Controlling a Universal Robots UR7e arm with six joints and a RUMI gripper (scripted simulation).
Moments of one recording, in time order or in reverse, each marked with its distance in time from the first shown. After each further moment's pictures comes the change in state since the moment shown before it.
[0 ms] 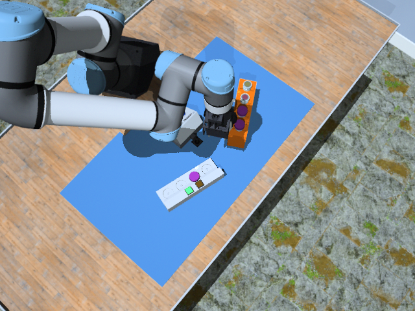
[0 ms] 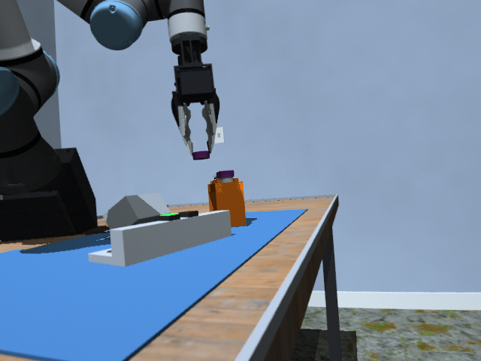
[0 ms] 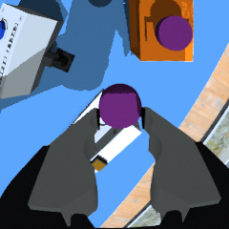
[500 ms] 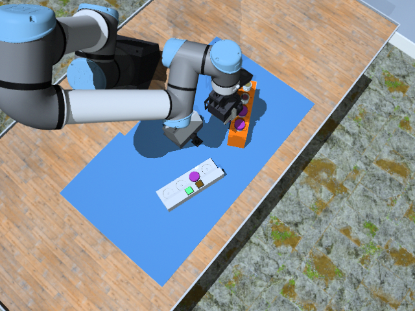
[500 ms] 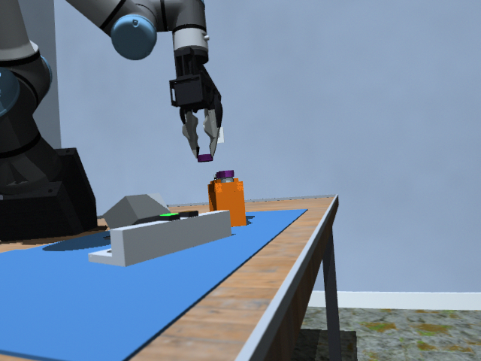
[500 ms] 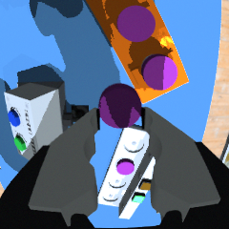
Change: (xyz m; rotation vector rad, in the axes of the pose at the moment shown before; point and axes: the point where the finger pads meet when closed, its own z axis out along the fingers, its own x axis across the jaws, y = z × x) arm 0.011 -0.057 0.003 -0.004 -0.008 0.441
